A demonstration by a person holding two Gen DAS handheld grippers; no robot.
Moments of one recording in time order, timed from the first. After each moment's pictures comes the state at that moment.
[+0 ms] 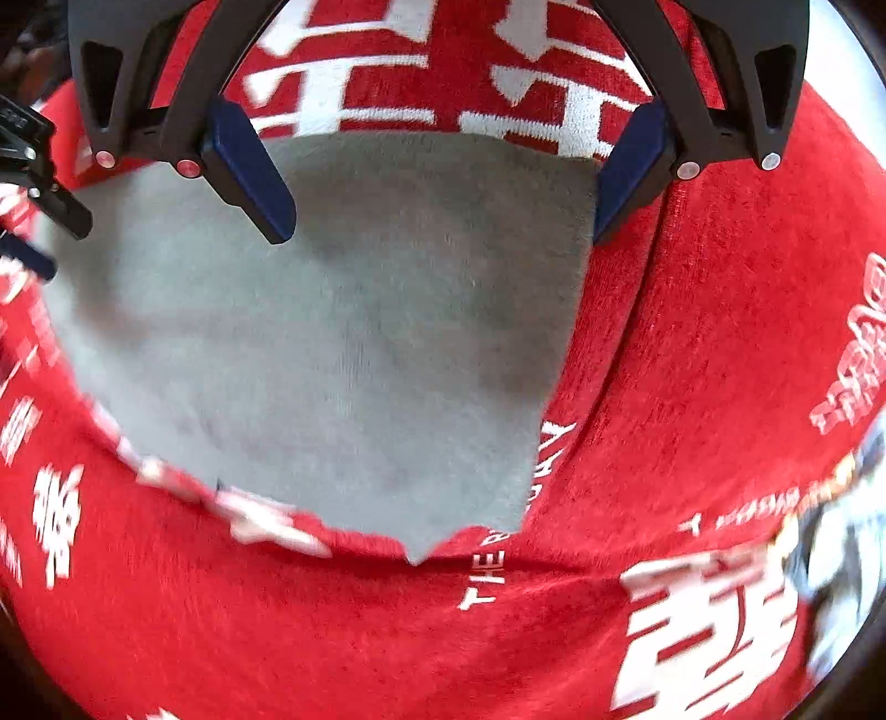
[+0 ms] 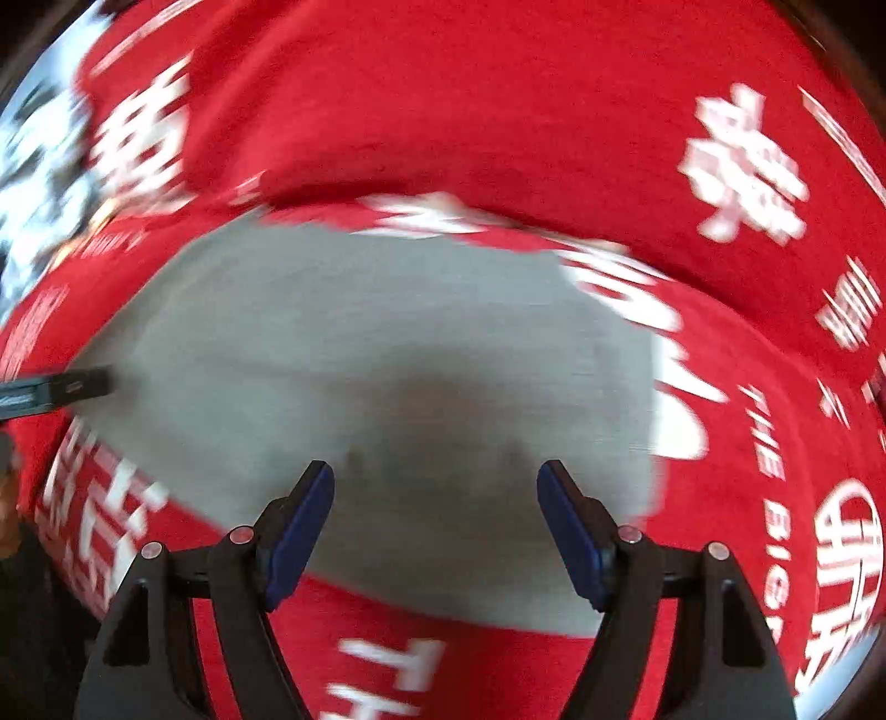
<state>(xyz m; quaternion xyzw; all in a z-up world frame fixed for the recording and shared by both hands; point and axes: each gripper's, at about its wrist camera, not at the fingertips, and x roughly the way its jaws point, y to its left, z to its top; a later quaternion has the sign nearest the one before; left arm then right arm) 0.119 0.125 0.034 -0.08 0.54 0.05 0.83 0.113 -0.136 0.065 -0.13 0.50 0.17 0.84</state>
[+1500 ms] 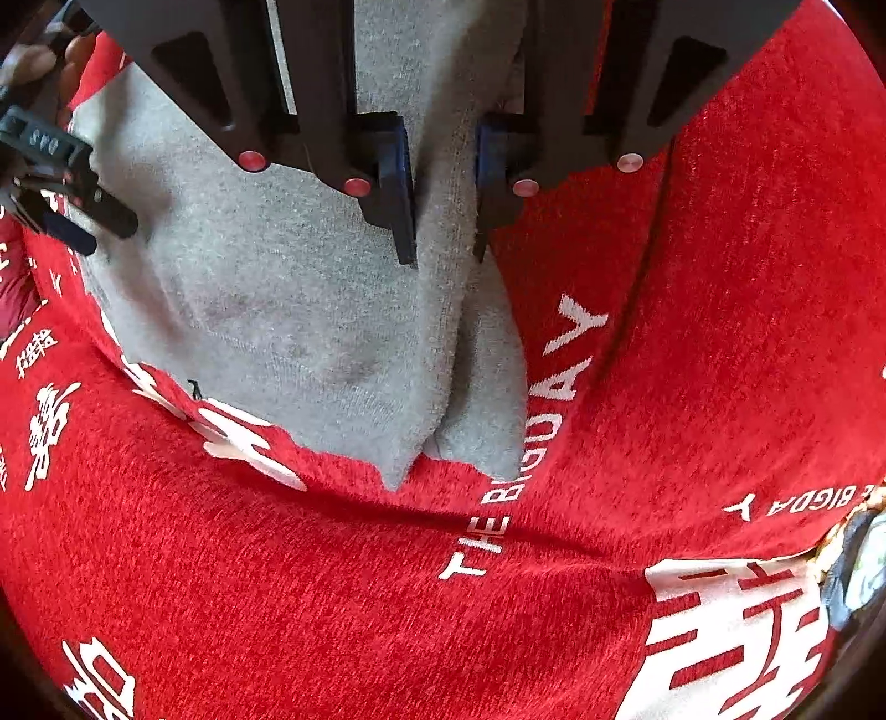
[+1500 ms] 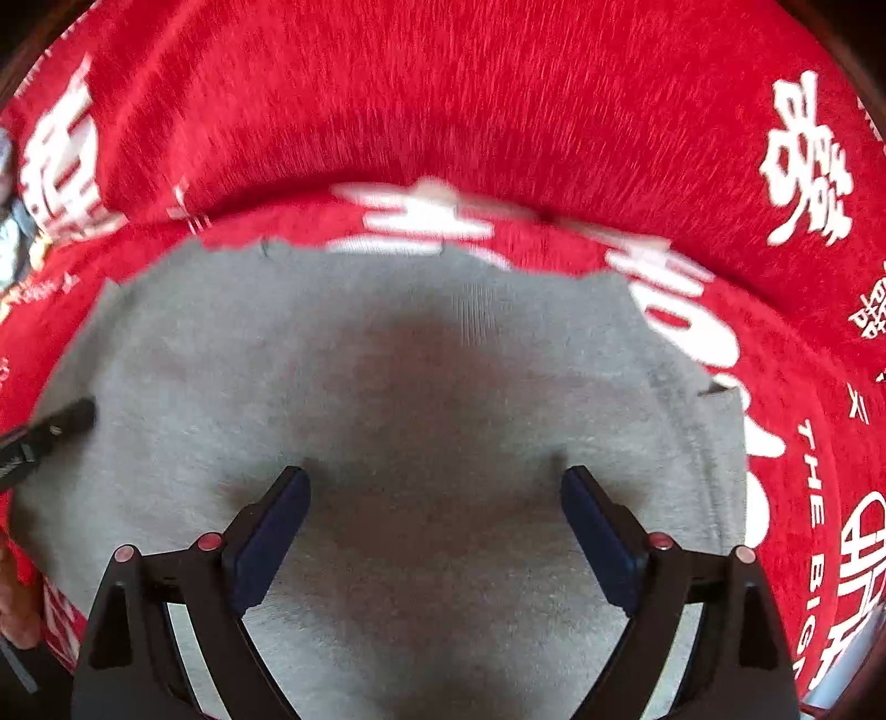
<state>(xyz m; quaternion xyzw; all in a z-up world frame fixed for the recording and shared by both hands) 0.196 0.177 0.028 -0.18 0.52 0.01 0.83 0.201 -0.102 0.046 -0.08 0.54 0.10 0.83</state>
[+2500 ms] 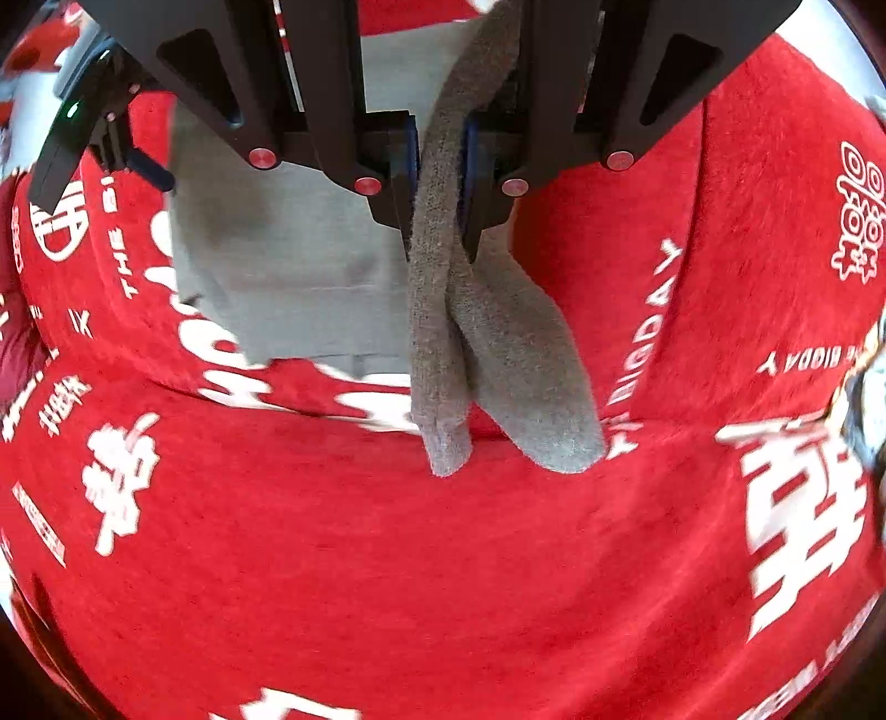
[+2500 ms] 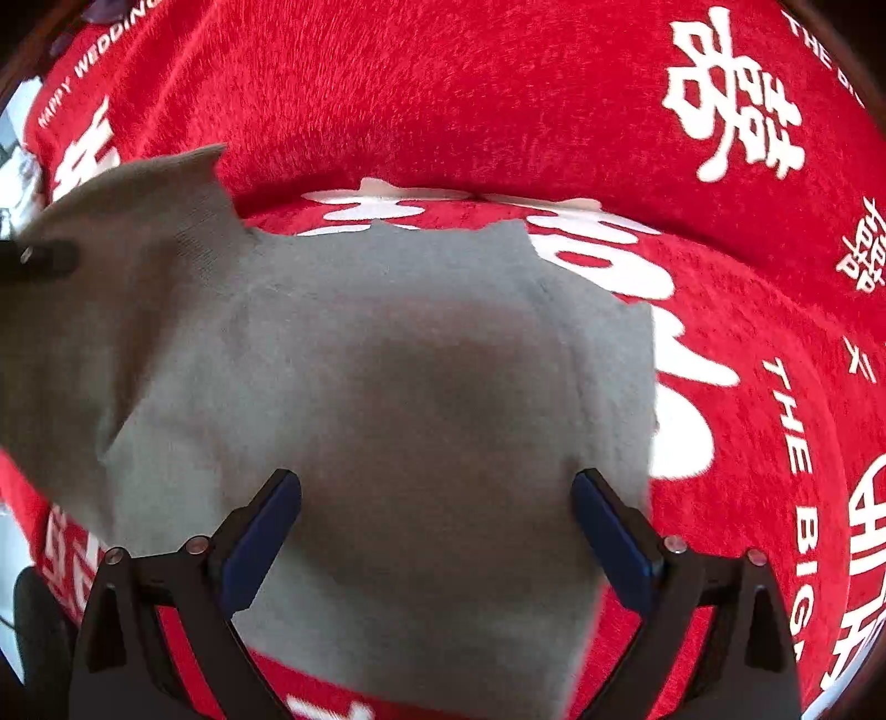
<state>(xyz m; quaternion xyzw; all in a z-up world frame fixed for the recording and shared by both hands) 0.224 0.027 0.158 -0.09 0.53 -0.01 0.84 0.163 -0.221 0.063 -0.04 0.52 0.13 0.84</state>
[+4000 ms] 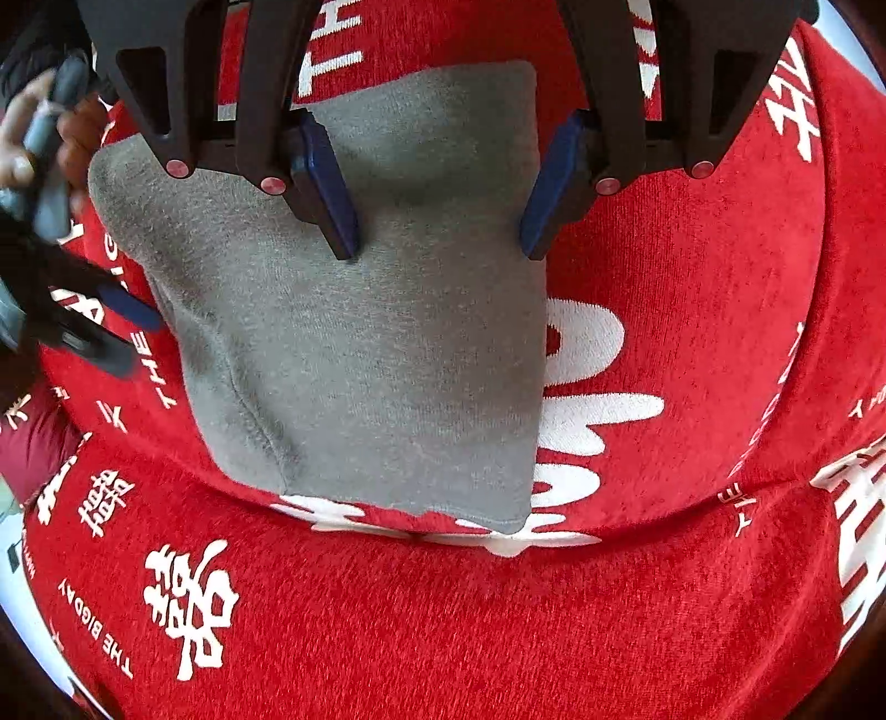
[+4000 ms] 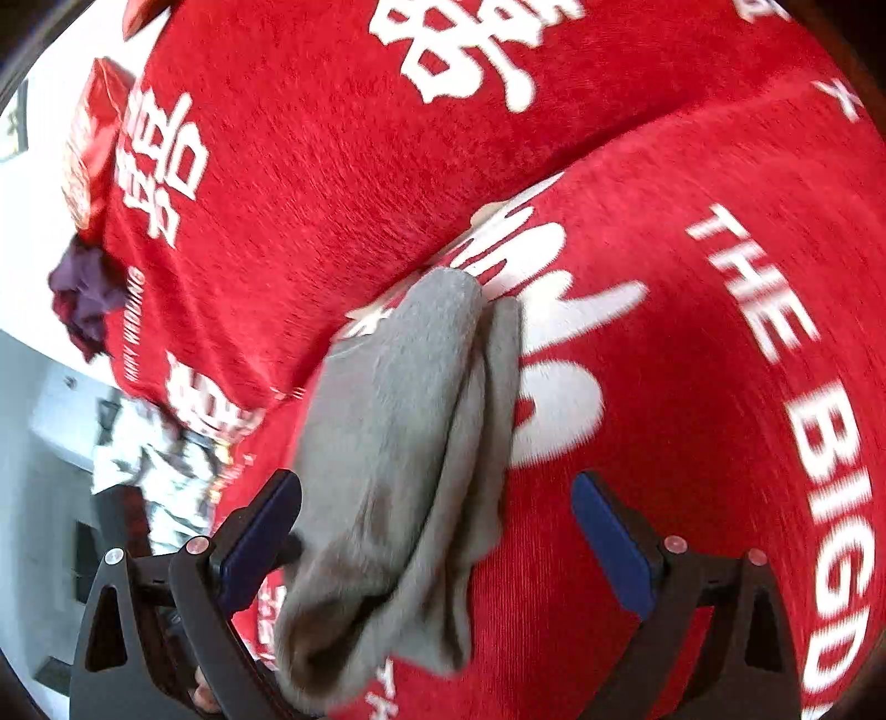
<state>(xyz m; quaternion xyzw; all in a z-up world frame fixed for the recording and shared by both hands) 0.175 -0.053 0.088 -0.08 0.57 -0.07 0.82 0.200 -0.364 0.056 0.28 0.50 0.20 0.79</state>
